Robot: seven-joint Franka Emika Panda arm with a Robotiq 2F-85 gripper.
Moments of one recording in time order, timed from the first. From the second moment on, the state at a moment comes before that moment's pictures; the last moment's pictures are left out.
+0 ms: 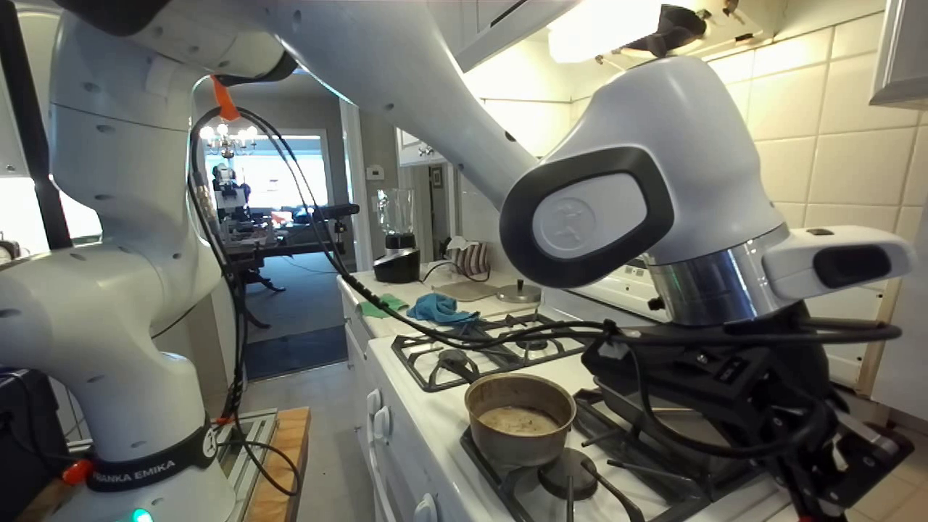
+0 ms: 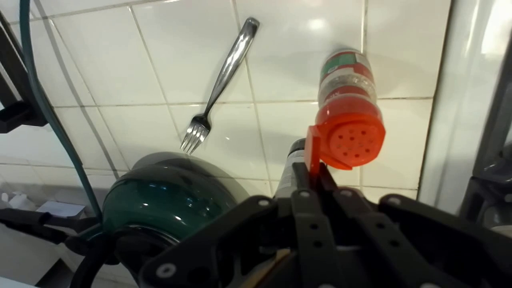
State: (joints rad) arm -0.35 0.28 -0.20 -2.04 -0.12 2.74 -0.48
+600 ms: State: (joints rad) arm -0.33 0.28 -0.20 -2.04 -0.13 2.74 -0.48
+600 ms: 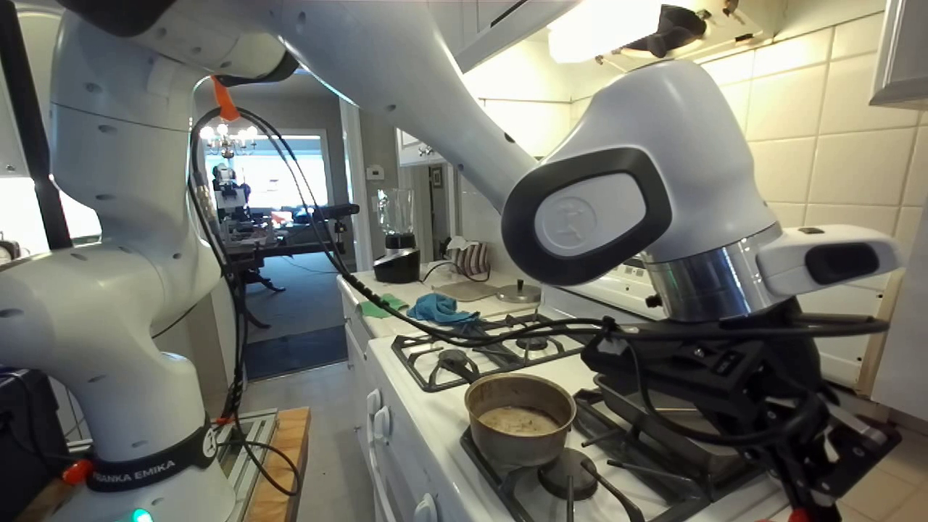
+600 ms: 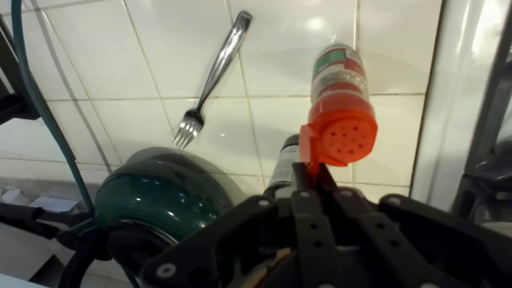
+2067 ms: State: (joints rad) arm -0.32 0.31 -0.20 -2.09 -0.13 2.67 -0.43
